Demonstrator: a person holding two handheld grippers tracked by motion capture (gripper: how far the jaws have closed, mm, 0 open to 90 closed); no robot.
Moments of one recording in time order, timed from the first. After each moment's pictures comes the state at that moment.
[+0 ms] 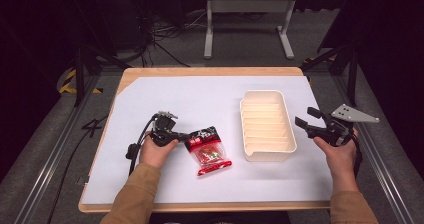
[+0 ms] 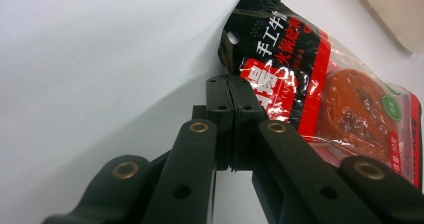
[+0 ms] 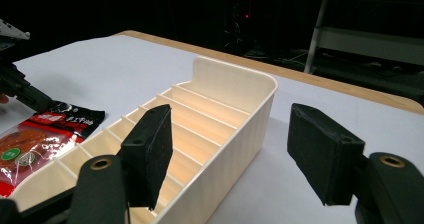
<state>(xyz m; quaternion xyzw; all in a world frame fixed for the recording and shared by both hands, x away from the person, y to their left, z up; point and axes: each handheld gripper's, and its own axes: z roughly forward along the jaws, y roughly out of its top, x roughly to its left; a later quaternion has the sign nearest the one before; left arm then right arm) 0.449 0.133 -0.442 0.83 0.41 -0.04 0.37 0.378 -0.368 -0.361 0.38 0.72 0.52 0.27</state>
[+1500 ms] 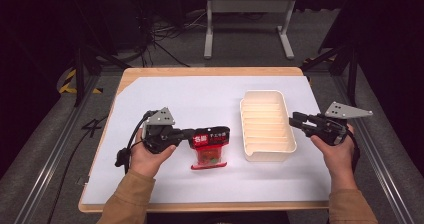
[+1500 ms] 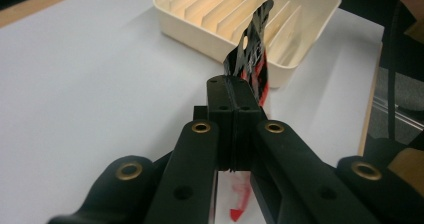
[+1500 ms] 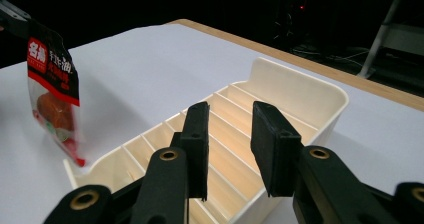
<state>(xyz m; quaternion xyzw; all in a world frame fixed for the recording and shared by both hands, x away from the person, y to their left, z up) 0.367 0.125 -0.335 0.85 0.24 0.08 0.47 0.380 -0.351 -0.348 0.31 0.77 0.53 0.20</state>
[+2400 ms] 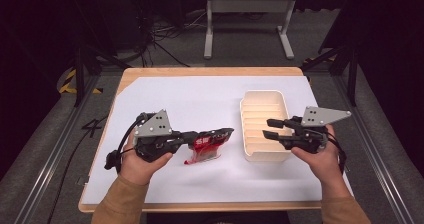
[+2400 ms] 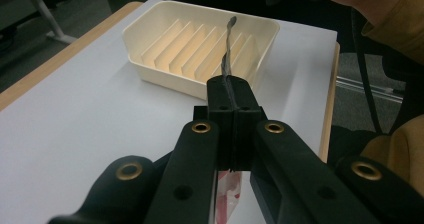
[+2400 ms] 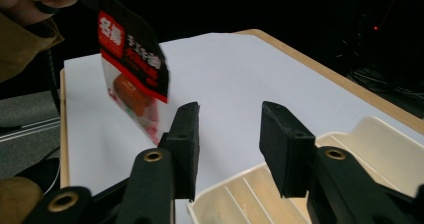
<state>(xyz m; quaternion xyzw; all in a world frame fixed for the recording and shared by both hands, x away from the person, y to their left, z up) 0.328 0.123 -0.291 0.85 0.15 0.11 0.49 0.350 -0.273 -0.313 0.19 0.81 0.53 0.16</state>
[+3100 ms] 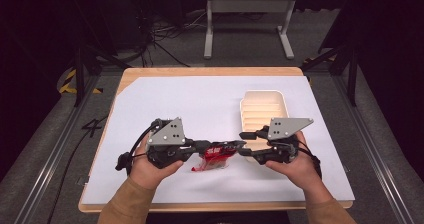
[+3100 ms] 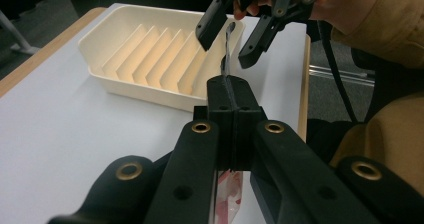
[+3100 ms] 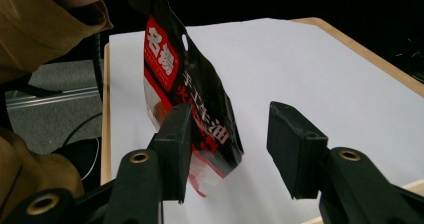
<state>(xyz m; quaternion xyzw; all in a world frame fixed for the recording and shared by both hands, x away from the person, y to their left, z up) 0.320 0.098 -0.296 0.86 0.10 0.09 0.49 0.341 -0.211 -0.326 0.13 0.85 0.50 0.11</state>
